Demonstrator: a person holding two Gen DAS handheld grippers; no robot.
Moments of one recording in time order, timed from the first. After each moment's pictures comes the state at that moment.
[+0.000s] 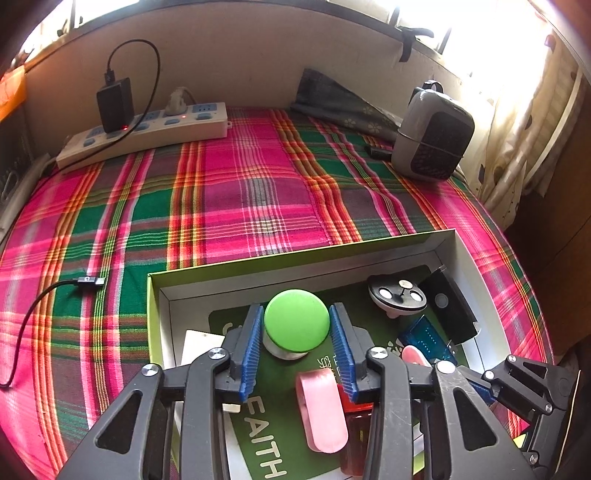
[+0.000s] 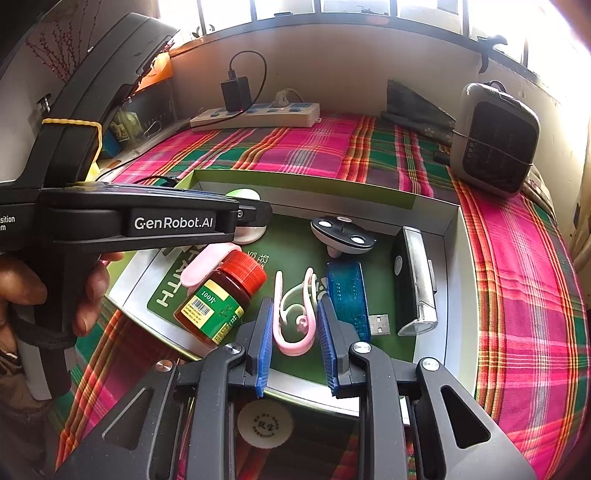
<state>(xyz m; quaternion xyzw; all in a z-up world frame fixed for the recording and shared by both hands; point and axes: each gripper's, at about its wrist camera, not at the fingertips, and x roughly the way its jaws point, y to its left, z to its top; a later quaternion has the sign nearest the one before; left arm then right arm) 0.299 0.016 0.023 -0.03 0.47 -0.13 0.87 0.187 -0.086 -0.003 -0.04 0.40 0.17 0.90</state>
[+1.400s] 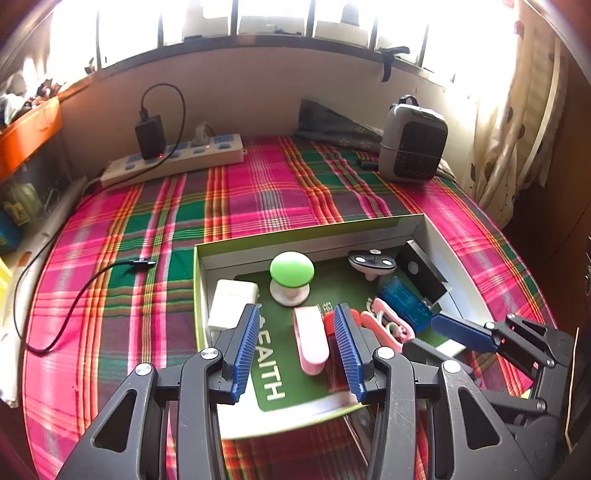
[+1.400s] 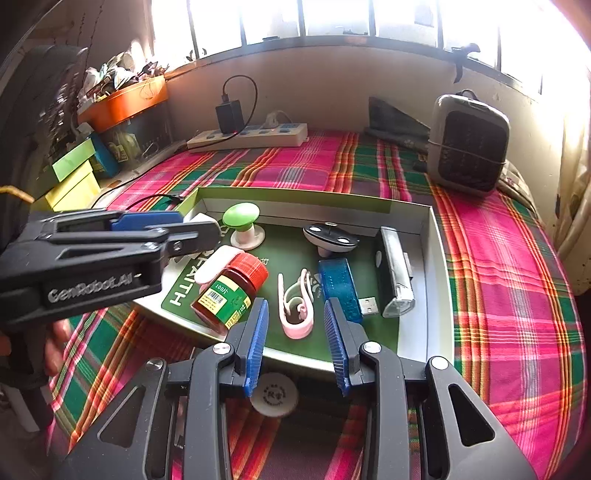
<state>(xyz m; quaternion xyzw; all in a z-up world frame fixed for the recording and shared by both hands) 0.227 0.016 0.057 0.00 0.42 -0.10 0.90 0.159 -0.094 0.012 -0.01 0.37 0.15 0.92</state>
